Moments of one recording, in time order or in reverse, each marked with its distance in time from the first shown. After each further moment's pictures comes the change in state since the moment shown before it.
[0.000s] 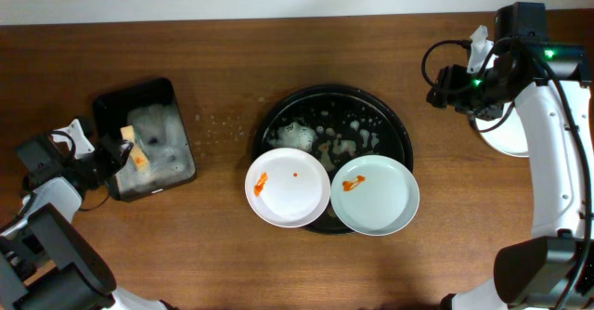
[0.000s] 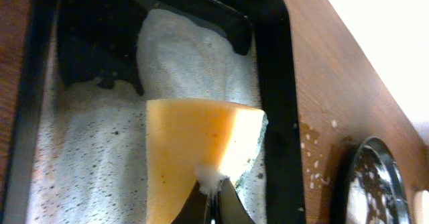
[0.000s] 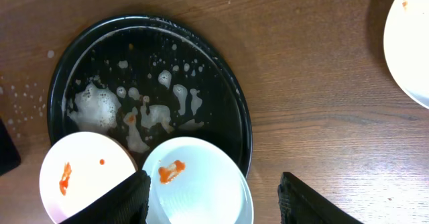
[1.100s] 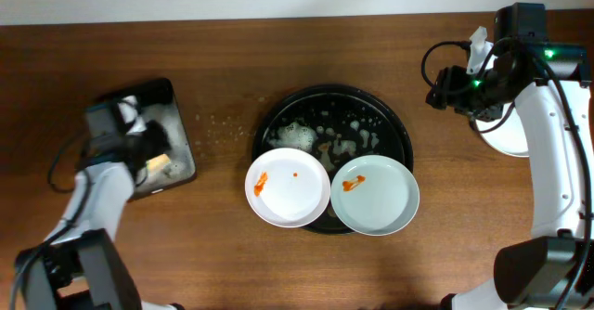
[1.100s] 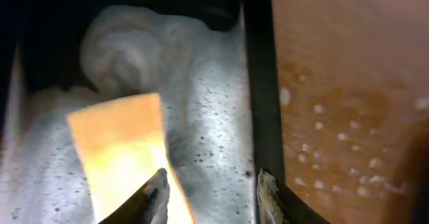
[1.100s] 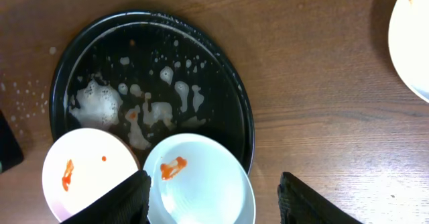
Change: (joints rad) left arm -0.397 -0.163 0.000 -0.095 -0.629 -0.032; right arm 0.000 0.000 0.000 -0.011 -0.008 0.000
